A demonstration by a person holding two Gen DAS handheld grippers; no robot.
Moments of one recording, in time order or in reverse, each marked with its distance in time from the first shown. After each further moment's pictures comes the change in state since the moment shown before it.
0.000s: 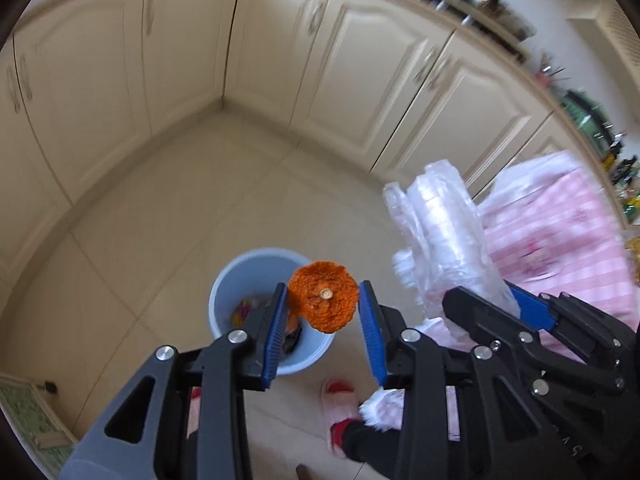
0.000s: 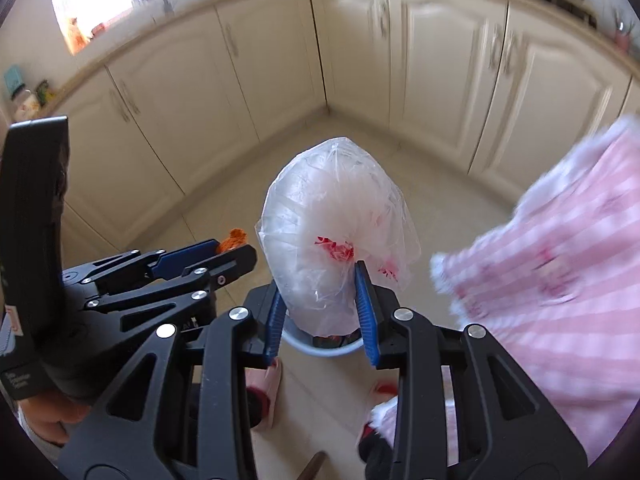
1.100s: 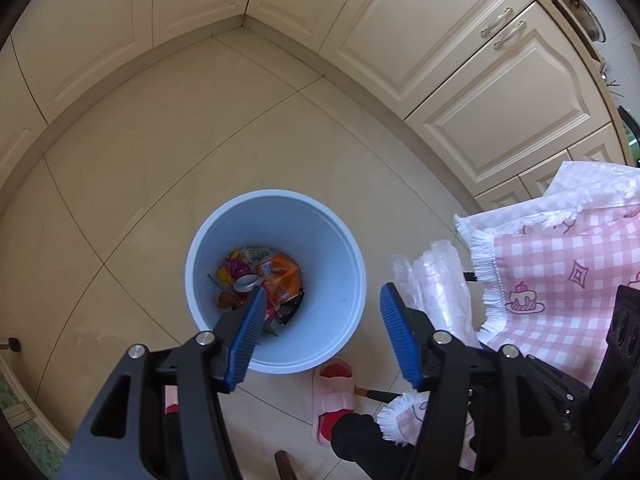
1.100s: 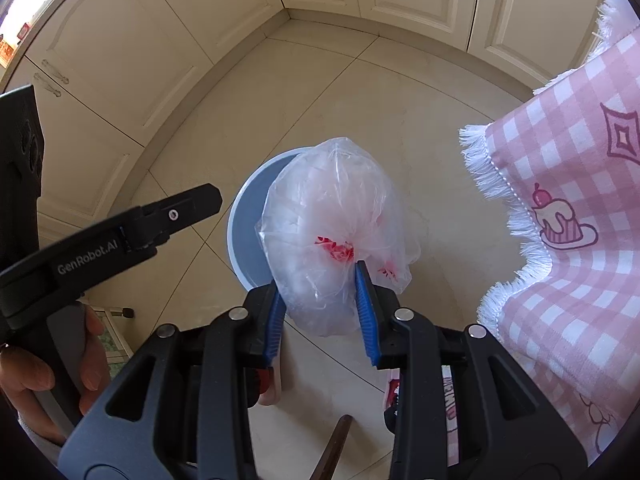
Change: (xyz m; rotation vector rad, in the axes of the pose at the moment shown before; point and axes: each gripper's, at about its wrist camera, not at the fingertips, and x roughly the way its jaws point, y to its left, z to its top) left arm 0.136 0.059 -0.003 -0.150 0.193 -0.024; right arm 0.134 -0.049 -0.041 0.172 0.261 0.008
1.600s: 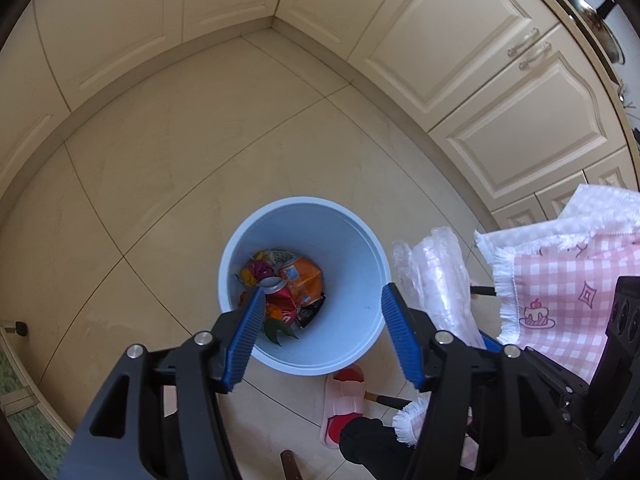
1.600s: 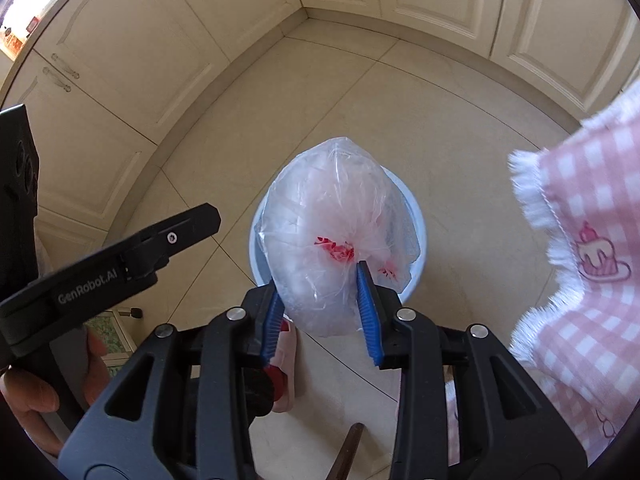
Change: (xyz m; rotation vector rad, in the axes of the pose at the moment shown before) left arm -0.014 0.029 0.006 -0.072 -0.020 0.046; right arm 0.011 0.019 0.012 -0.033 0.001 0.036
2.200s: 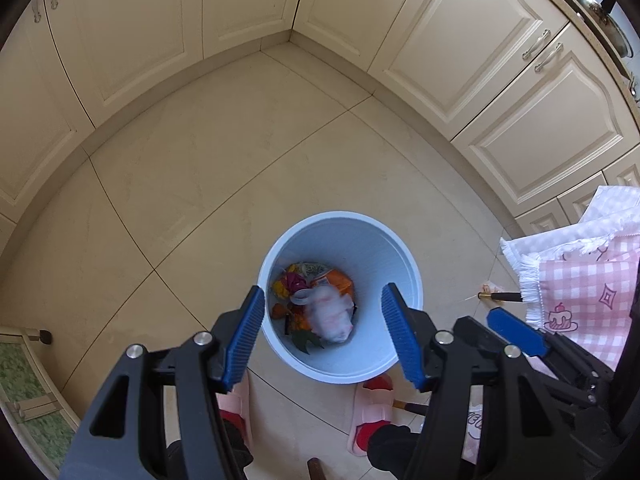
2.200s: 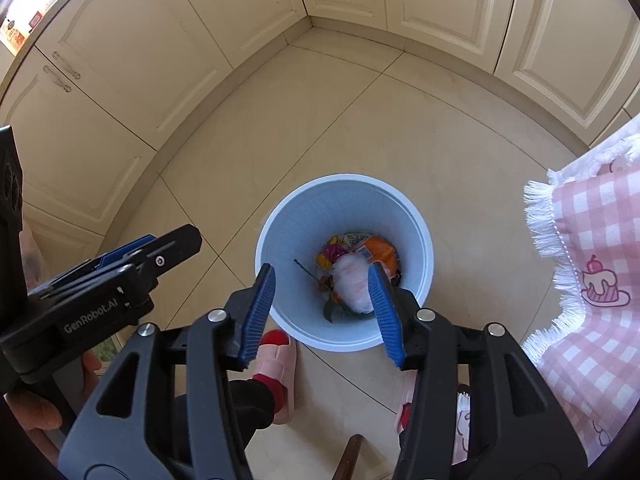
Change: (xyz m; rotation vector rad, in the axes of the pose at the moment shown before) left arm -0.011 0.011 0.007 0.029 -0.034 0.095; right arm 0.000 0.019 0.012 -0.016 -0.033 -0.029
